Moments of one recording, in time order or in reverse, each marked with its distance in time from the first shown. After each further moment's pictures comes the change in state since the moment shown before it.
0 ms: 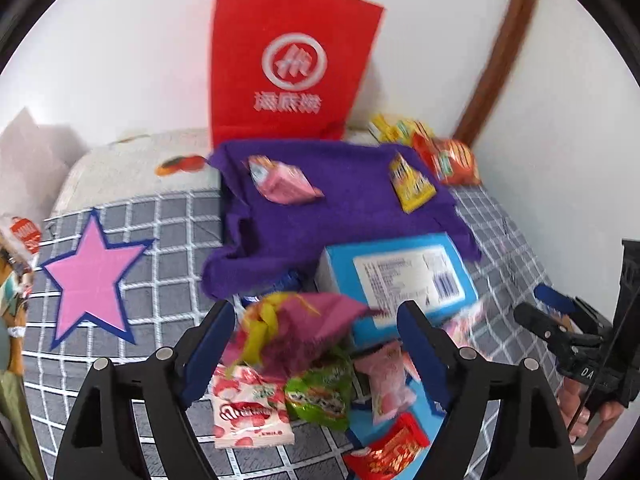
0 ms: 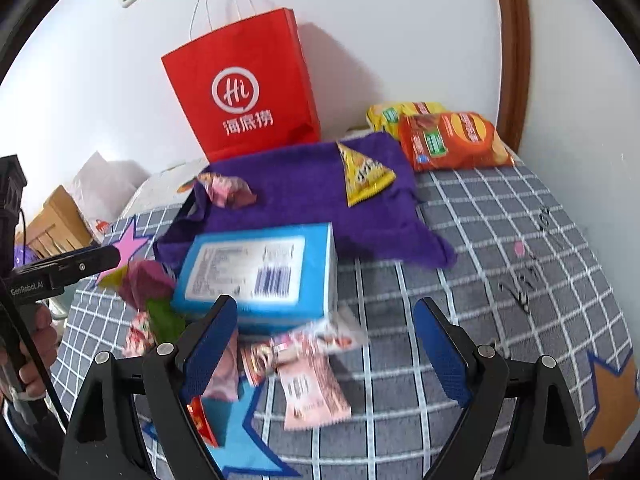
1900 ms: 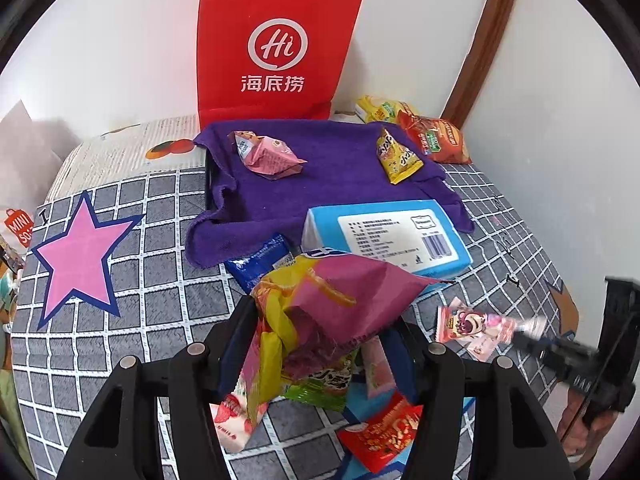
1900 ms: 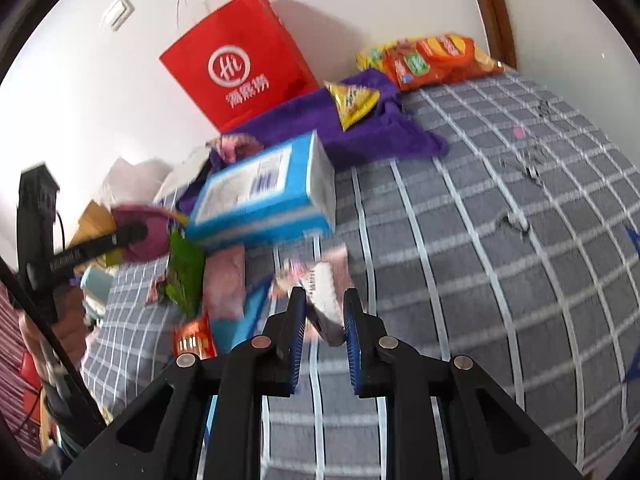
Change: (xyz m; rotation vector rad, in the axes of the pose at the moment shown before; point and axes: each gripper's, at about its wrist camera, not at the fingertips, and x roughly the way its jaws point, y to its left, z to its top) left arm -0.002 -0.011 -0.029 0.022 -0.003 -0.012; right arm -0.012 -0.041 -0.083 0.152 0.101 0.182
